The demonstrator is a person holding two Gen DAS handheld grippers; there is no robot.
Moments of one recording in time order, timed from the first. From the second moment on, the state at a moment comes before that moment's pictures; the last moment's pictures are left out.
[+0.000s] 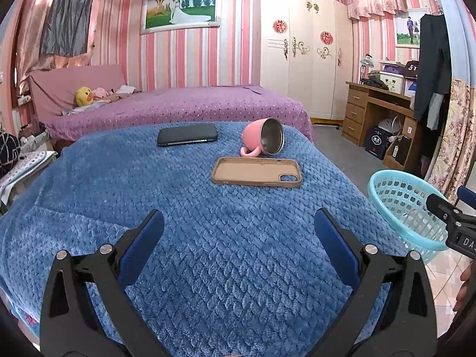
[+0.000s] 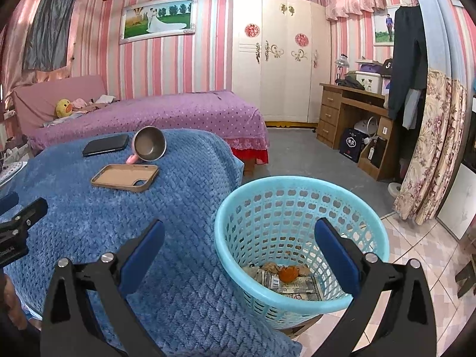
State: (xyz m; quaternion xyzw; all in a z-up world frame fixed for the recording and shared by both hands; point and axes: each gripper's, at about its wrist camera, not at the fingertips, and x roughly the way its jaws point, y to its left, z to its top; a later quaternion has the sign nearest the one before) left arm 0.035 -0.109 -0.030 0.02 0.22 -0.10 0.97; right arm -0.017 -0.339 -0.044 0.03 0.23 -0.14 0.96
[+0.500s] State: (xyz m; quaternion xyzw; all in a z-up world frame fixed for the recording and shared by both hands) left arm 0.030 -0.120 -0.031 0.04 0.21 -0.10 0.97; right arm -0.023 -0.331 -0.039 0.02 0.22 -0.15 0.96
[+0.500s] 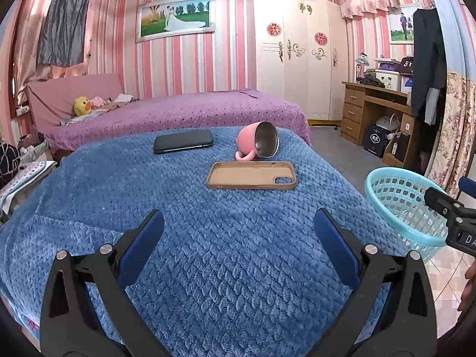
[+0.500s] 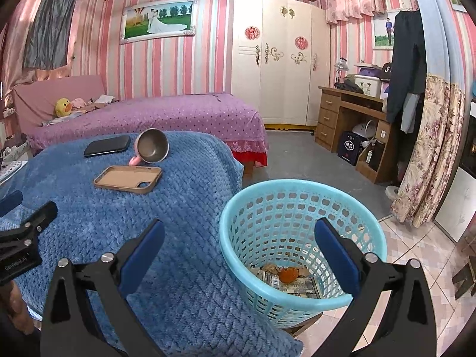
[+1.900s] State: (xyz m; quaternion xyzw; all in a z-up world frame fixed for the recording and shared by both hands) left arm 0.028 -0.114 -0.029 0.03 0.20 -0.09 0.97; right arm -0.029 -0.318 -0.032 0.01 0.21 -0.15 0.97
